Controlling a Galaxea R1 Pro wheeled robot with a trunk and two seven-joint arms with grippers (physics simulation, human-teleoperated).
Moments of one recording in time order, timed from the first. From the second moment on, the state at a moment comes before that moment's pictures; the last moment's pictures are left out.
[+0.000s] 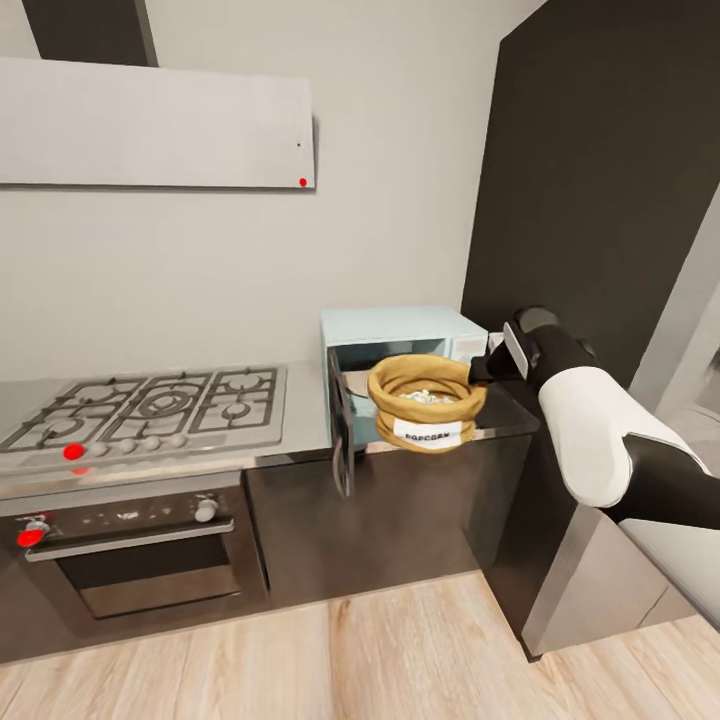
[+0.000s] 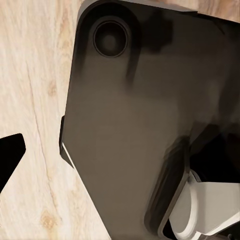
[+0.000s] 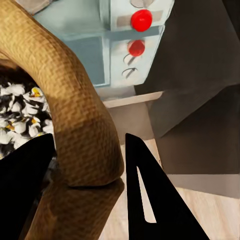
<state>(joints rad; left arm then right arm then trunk) 0.00 -0.02 0.03 -0.06 0.18 -0.02 0.01 -1.47 0.00 -0.27 -0.40 0.44 1.04 0.17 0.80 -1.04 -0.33</state>
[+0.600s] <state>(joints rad) 0.00 -0.02 0.03 -0.06 0.18 -0.02 0.01 -1.47 0.00 -0.27 -0.40 0.44 1.04 0.17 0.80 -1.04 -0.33</state>
